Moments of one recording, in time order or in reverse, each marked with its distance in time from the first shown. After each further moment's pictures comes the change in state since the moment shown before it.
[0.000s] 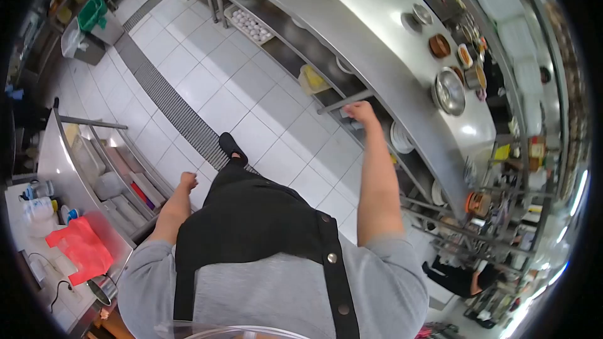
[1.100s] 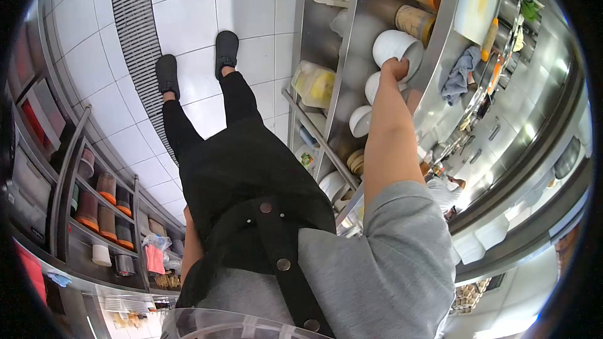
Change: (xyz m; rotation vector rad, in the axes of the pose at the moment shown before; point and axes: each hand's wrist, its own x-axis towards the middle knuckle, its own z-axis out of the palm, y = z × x) left_hand -0.141 0.070 0.267 -0.911 0.019 -0.605; right_hand 0.556 -0.180 0.199 -0.967 0.705 -0.071
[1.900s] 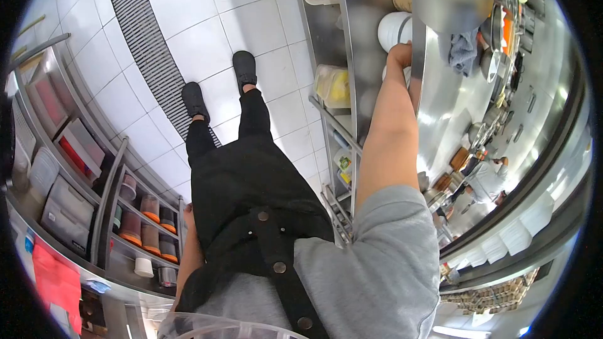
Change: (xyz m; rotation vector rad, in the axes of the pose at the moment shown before) left_hand 0.052 0.080 -0.089 0.207 0.123 0.134; right_hand -0.023 -0.018 -0.036 0.126 0.215 0.011
